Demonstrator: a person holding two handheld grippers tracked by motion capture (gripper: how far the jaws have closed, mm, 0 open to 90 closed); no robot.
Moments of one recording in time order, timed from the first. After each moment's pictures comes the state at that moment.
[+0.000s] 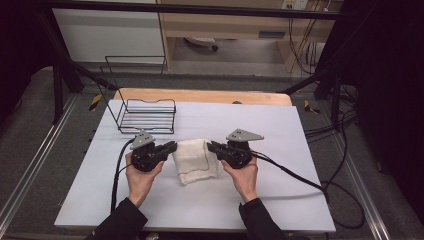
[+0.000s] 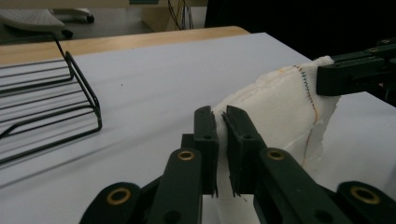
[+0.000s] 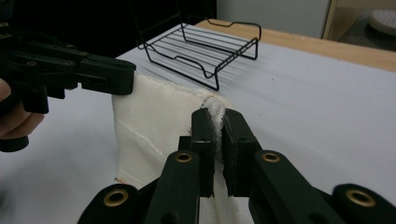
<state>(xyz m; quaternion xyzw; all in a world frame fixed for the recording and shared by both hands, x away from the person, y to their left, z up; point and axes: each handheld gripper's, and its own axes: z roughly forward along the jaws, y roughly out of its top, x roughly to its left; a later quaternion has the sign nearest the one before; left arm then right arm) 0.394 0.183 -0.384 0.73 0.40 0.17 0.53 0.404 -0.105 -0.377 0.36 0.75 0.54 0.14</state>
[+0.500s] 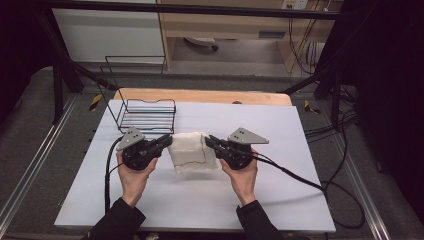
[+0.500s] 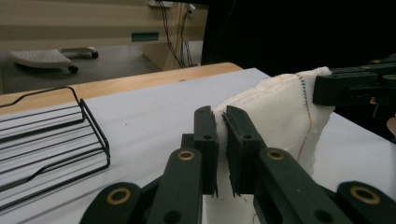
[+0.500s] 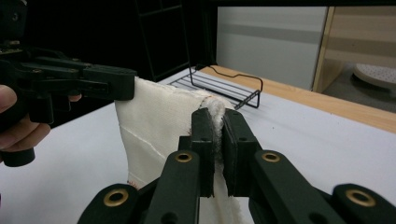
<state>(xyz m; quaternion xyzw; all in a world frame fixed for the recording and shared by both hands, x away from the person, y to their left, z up) 0.378 0.194 -0.351 0.70 0.37 0.20 0.57 0.386 -0.100 -0.352 0.33 0.72 0.59 0.18</state>
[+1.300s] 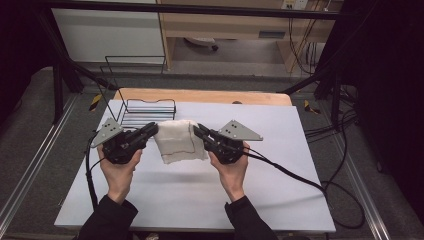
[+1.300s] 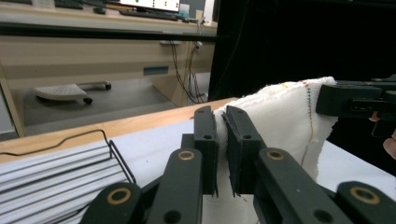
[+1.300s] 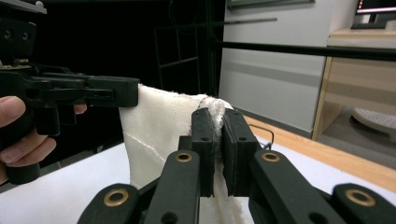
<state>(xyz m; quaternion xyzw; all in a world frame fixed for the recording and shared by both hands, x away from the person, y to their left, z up) 0.370 0.225 -0.313 0.66 0.37 0.24 0.61 0.380 -0.071 -0.315 0.29 0.69 0.63 0.22</state>
